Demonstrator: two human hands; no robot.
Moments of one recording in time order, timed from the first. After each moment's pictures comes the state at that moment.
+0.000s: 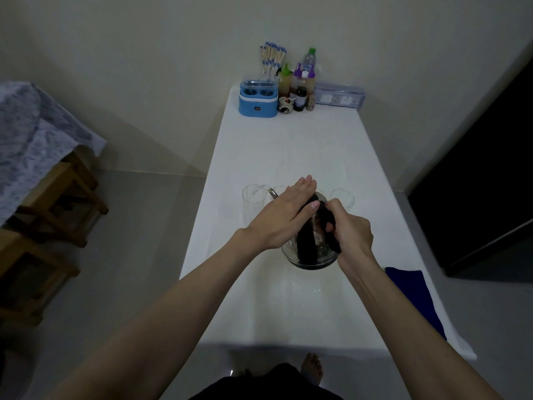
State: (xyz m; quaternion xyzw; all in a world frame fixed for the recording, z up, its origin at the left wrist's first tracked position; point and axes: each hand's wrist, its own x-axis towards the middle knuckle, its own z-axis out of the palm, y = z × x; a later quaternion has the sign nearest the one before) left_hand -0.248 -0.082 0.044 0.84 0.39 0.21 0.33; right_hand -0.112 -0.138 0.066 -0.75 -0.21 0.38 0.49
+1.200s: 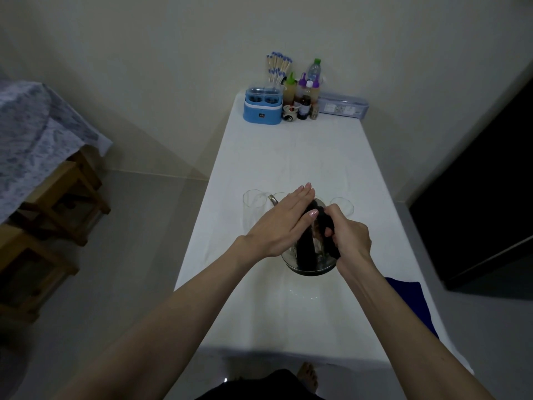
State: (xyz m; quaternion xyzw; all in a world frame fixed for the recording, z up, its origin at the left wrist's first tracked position) left_hand -0.246 -0.088 0.043 0.84 0.40 0.22 0.30; right_hand -0.107 -0.133 0.067 -0.75 -0.22 0.40 0.47
